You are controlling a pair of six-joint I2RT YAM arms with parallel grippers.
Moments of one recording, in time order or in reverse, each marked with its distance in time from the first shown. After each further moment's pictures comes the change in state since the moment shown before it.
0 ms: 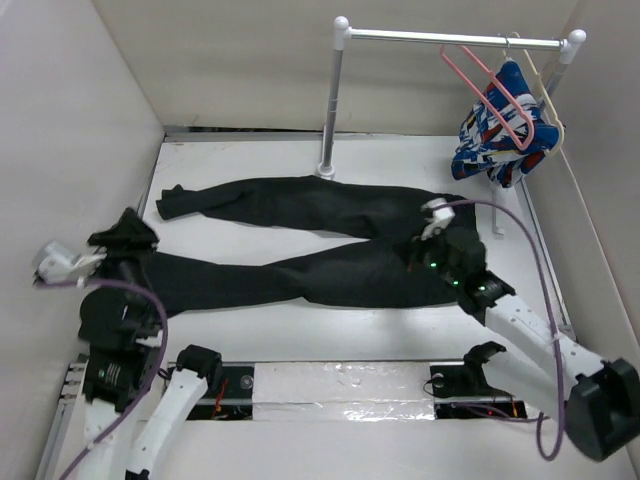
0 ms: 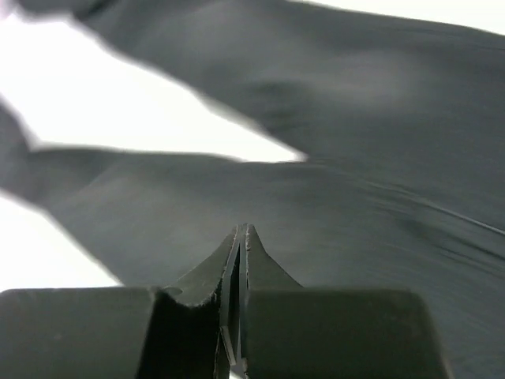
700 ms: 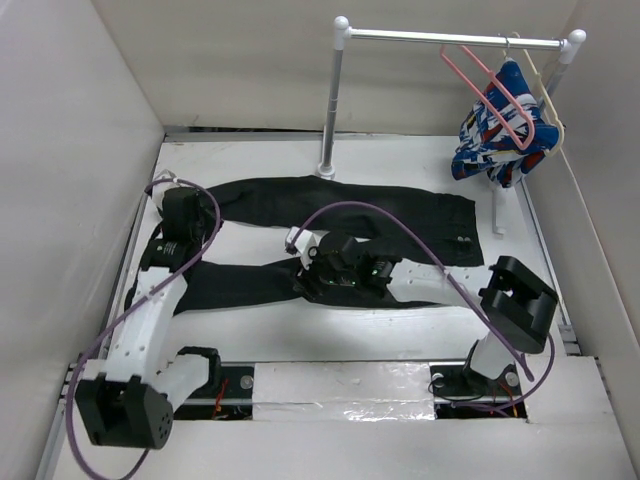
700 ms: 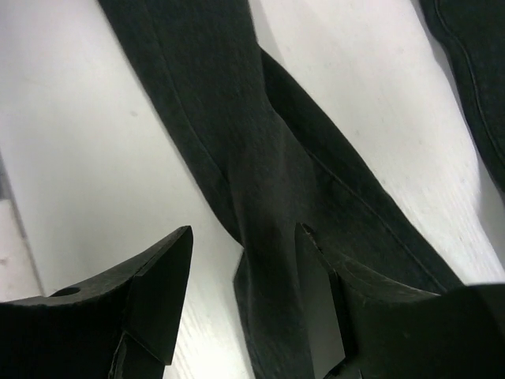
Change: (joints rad) left arm 0.182 0.634 -0.026 -0.150 0.620 -0.157; right arm 0.668 0.731 0.530 -0.028 0.093 -0.331
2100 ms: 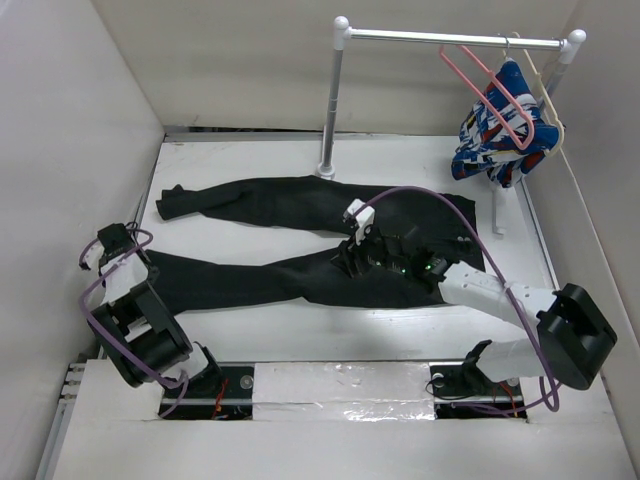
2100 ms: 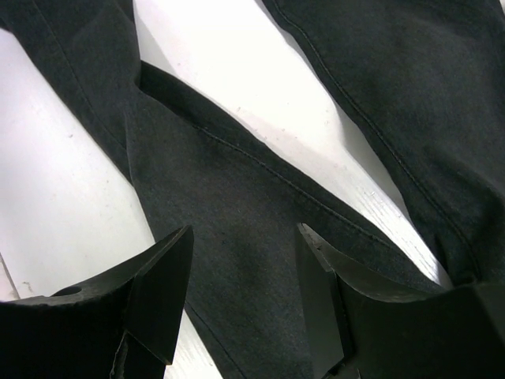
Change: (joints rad) left arm 0.718 0.392 -0.144 -0.068 -0.045 0.046; right arm -0.242 -0.312 -0.237 0.062 -0.077 0.076
